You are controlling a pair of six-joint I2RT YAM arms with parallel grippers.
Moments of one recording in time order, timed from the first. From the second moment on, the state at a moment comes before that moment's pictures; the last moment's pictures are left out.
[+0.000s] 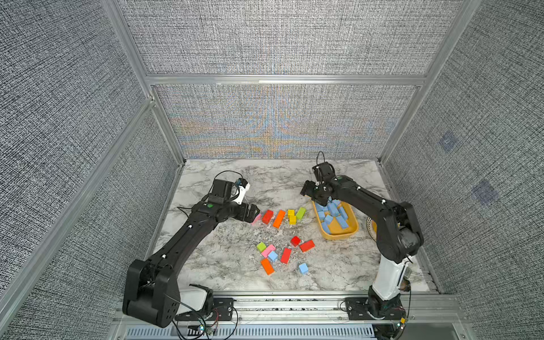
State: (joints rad) left arm -0.31 1.30 0.95 -0.52 0.34 0.00; right arm 0.41 1.89 1.47 -0.61 -0.03 0.78
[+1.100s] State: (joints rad) left arm -0.23 1.26 0.92 -0.49 0.36 -0.01; right arm 0.47 2.10 1.73 -0.52 -0.14 0.76
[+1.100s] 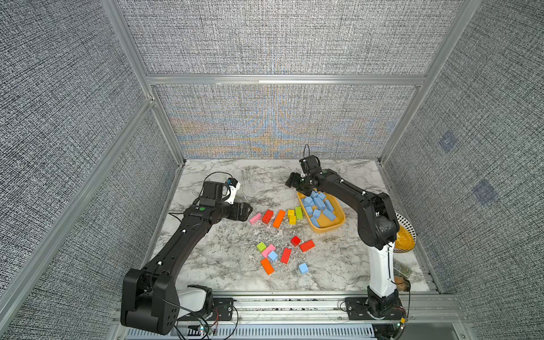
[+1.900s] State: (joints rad) left arm -0.23 1.10 0.81 -0.58 0.50 0.16; right arm 0.96 1.79 1.37 -0.94 -0.01 0.88
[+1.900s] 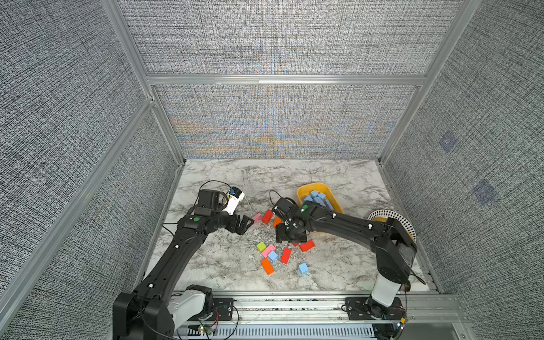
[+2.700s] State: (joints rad) left arm -0.23 1.01 0.74 -0.55 0.51 0.14; right arm 1.04 1.65 0.98 -0.82 -0.08 1.06
